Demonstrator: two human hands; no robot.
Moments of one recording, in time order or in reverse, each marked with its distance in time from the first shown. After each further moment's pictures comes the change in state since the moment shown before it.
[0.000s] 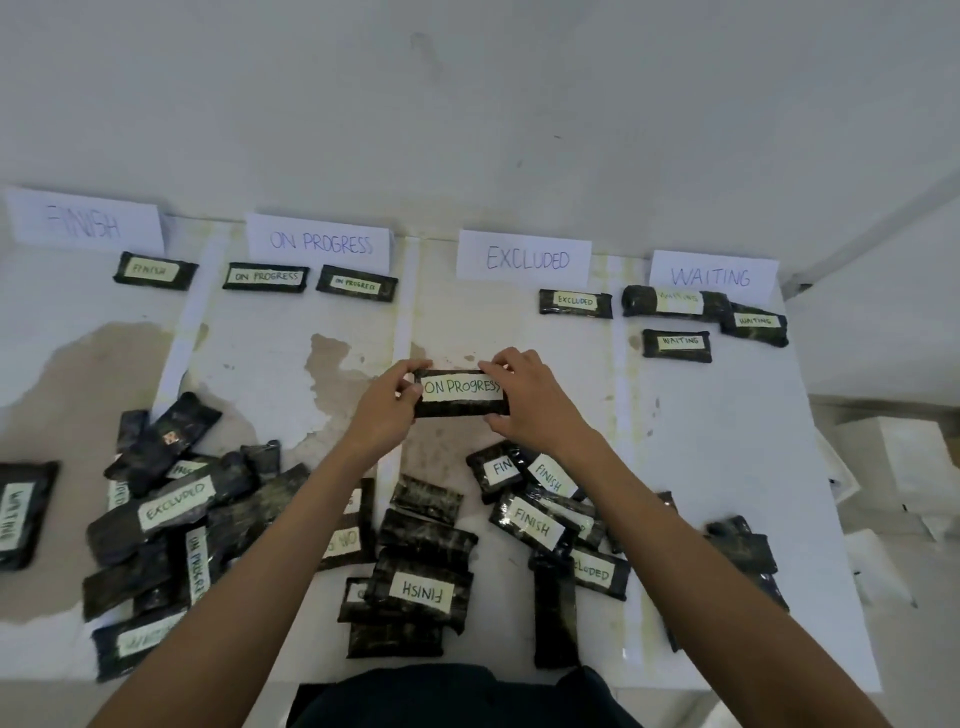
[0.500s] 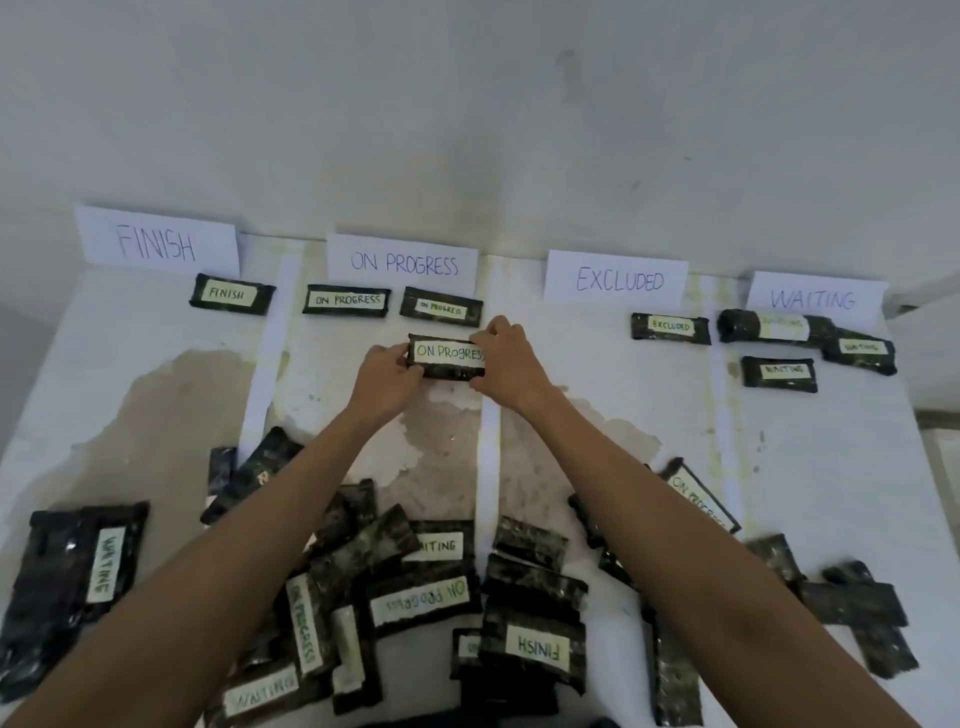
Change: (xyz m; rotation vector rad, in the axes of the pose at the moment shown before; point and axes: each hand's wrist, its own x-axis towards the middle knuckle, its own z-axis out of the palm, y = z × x) left_hand 0.099 -0.049 -0.120 0.279 0.081 -0.023; right_hand 0.163 -0.086 0.054 0.021 -0.051 0.167
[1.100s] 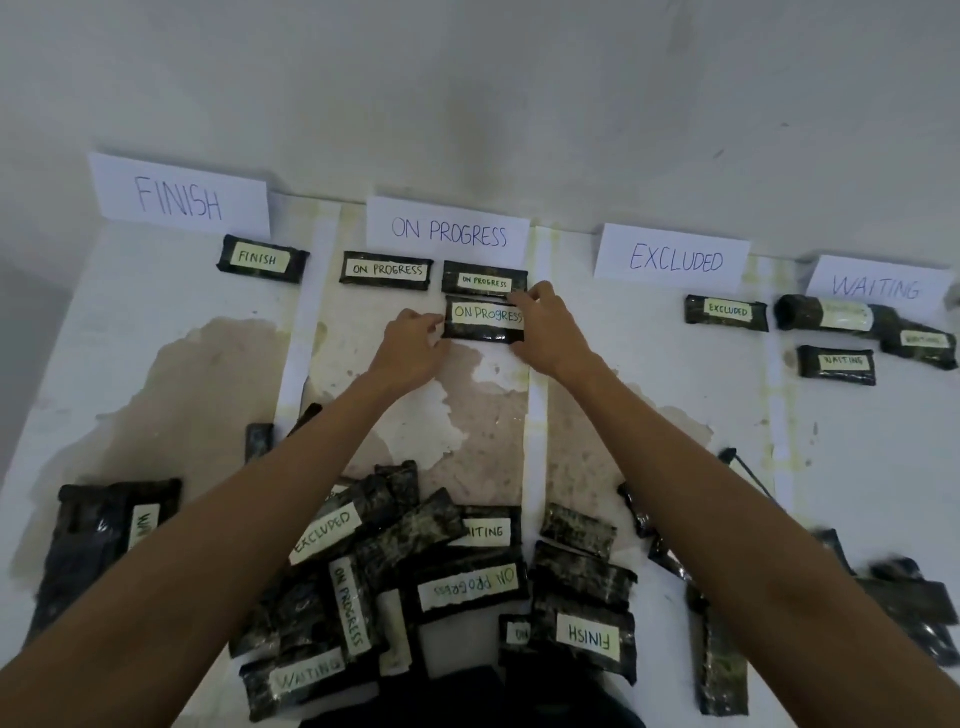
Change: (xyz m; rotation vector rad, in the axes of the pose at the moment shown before) left_hand 0.029 -0.042 -0.018 0.097 -0.102 0.108; right_hand 0.029 -0.011 0.013 -0.021 -0.009 0.064
